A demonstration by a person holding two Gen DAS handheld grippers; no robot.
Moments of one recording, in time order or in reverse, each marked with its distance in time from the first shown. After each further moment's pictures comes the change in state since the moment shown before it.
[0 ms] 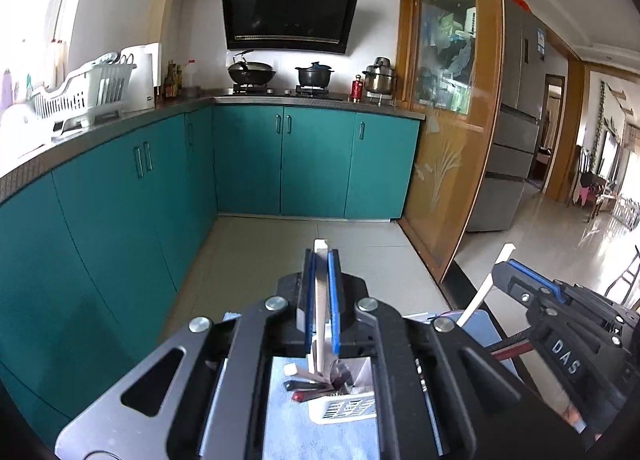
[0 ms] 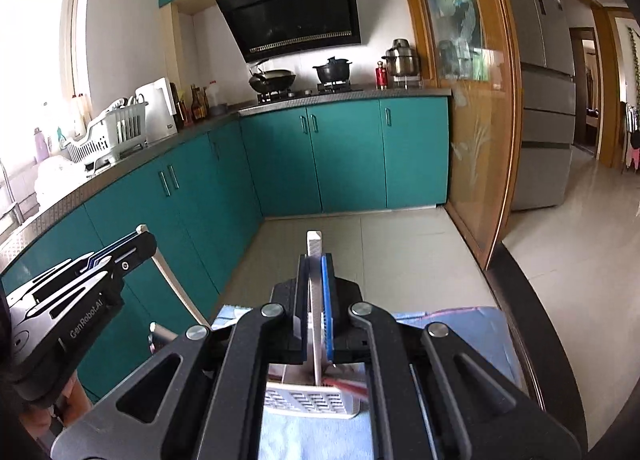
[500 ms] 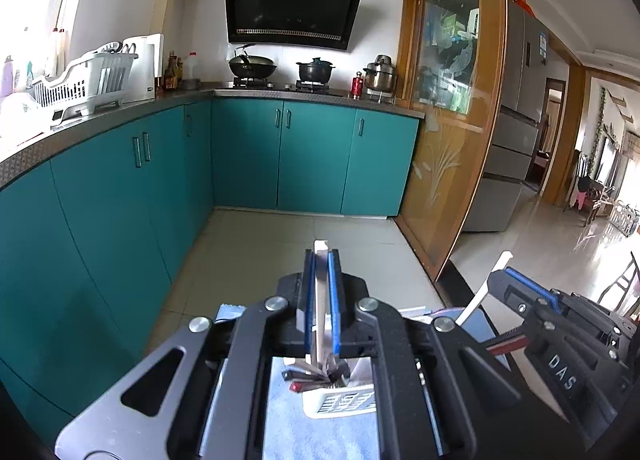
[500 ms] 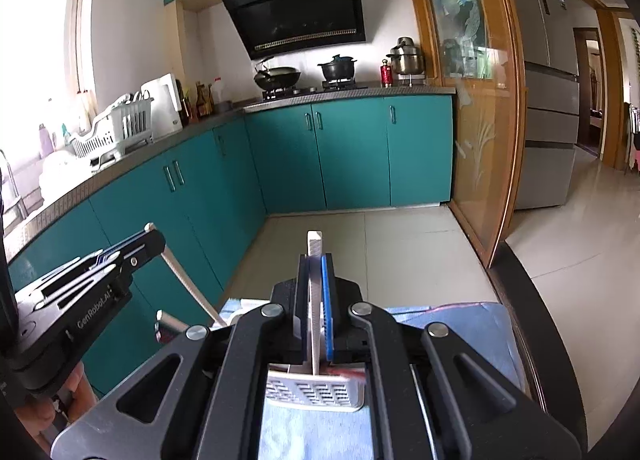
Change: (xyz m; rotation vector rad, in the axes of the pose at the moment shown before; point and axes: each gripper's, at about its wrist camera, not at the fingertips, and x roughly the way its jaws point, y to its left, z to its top) left arm -0.001 0.002 -0.008 -0.015 0.020 -0.010; right arm -0.003 0.007 -0.011 -0.016 0.011 0.009
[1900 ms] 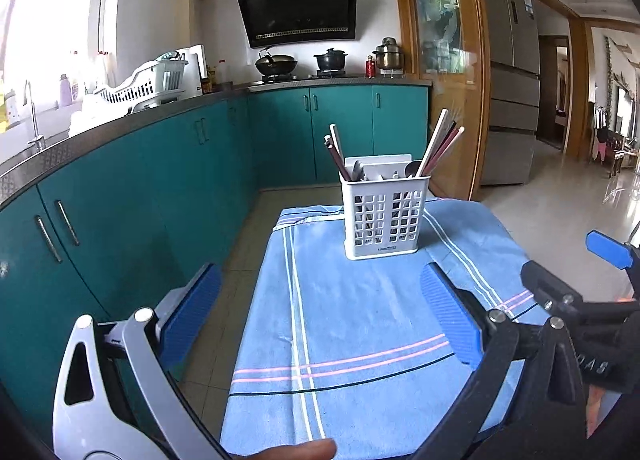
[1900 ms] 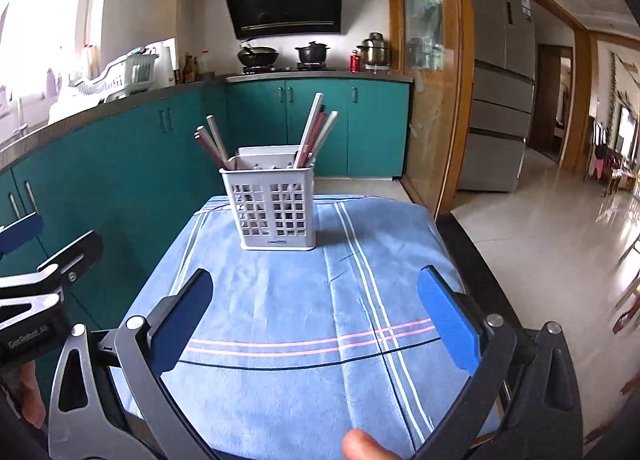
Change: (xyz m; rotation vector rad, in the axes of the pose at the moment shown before) left arm -0.215 -0.012 -0.179 0.125 0.010 0.141; right arm -0.178 0.018 -0.176 -0.073 0.028 -0.154
